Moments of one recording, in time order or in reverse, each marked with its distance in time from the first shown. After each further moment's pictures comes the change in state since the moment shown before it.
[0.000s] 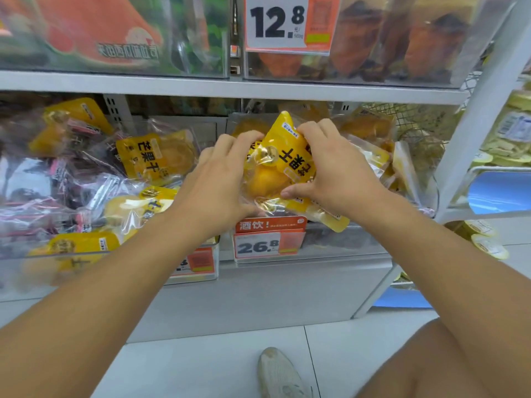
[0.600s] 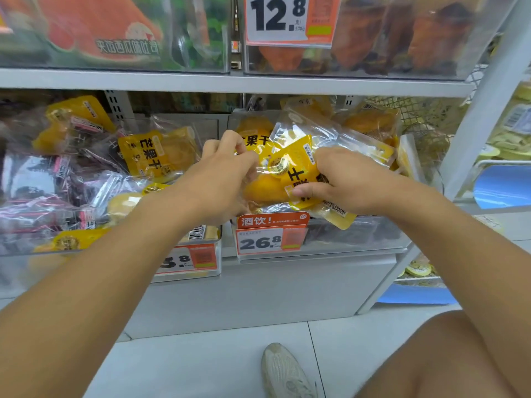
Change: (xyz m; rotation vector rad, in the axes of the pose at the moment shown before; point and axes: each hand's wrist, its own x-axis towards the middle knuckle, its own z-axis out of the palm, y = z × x) left_hand 0.009 -0.005 -0.011 0.136 -0.254 0.045; right_hand -0.008 0.007 -0.020 -0.012 -0.367 -0.020
